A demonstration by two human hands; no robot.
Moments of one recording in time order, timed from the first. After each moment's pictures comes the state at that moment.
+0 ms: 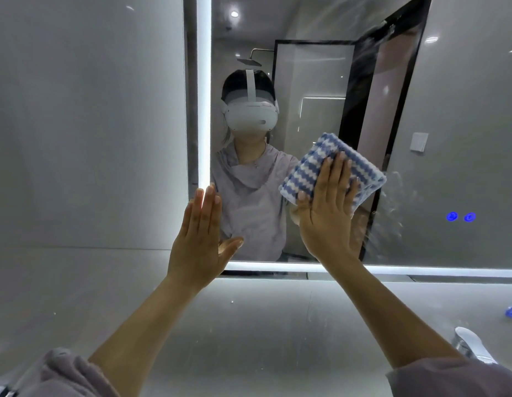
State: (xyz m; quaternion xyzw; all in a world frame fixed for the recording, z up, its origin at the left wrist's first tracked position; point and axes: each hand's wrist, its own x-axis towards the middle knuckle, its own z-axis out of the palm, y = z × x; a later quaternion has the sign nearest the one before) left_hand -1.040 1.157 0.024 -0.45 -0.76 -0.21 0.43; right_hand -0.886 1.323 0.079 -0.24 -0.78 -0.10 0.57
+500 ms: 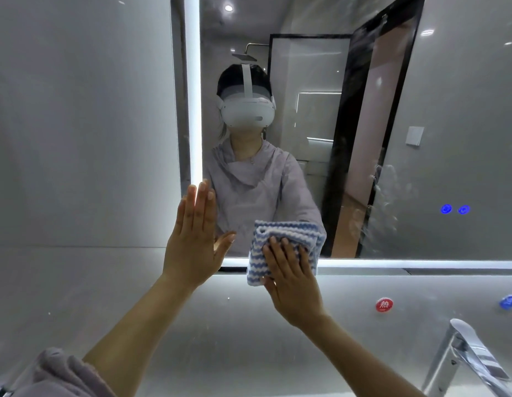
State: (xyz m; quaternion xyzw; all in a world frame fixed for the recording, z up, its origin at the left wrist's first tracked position) left_hand -1.040 1.158 0.022 -0.44 -0.75 -0.19 0.46; right_hand -0.884 1.315 -0.063 -0.12 -0.85 -0.27 0.44
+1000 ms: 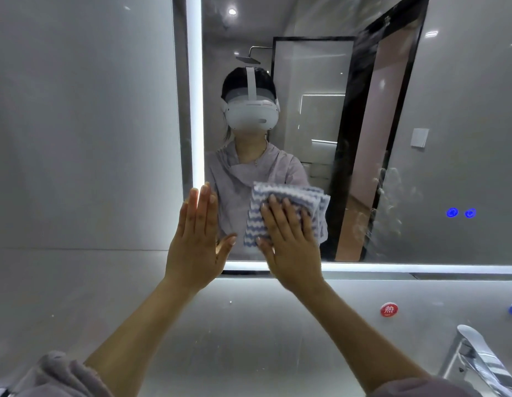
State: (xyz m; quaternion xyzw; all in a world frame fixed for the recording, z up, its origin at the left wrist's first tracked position) left_hand -1.038 1.159 0.024 -0.43 -0.75 -0.21 0.45; right_hand -0.903 1.306 0.014 -0.14 -0.83 -0.23 0.48
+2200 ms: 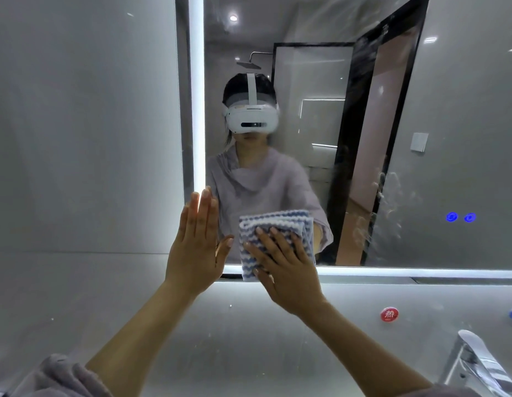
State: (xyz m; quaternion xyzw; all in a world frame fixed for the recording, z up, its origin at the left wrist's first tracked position) left_hand -1.040 1.158 0.022 -0.44 -0.75 -0.20 0.46; right_hand -0.895 1.308 -0.016 -0.10 -0.85 -0.31 0.42
